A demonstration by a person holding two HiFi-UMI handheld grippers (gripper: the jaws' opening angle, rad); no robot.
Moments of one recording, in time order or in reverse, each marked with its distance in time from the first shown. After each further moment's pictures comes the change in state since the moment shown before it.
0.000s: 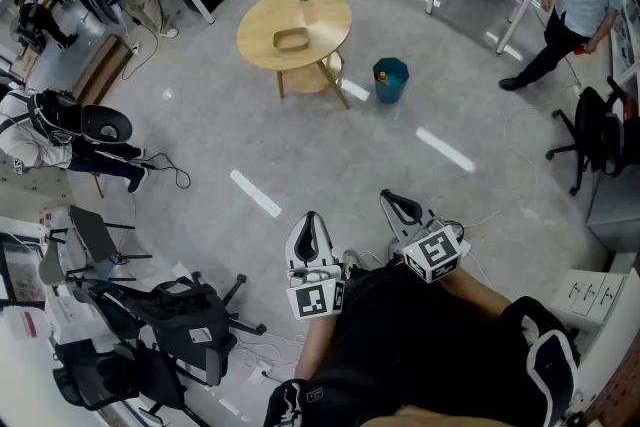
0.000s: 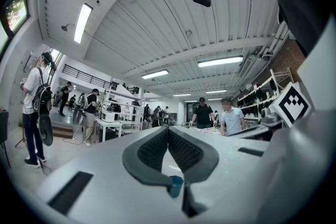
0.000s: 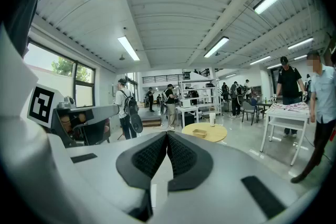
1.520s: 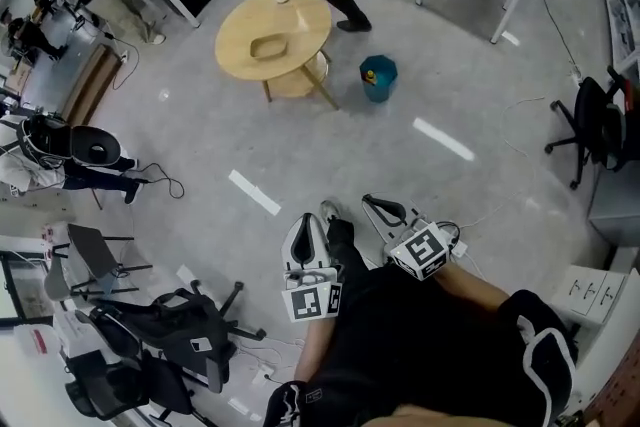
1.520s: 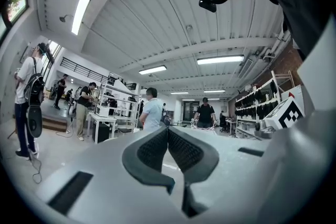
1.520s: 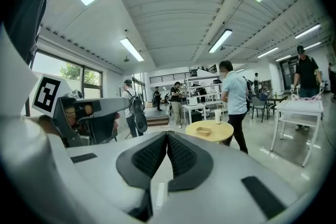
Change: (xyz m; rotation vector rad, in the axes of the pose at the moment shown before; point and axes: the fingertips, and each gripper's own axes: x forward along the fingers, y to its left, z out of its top) left arm 0.091 -0.053 -0.025 -0.038 0.029 -0.032; right arm 0.026 -0.084 -0.027 -0.007 0.008 0.095
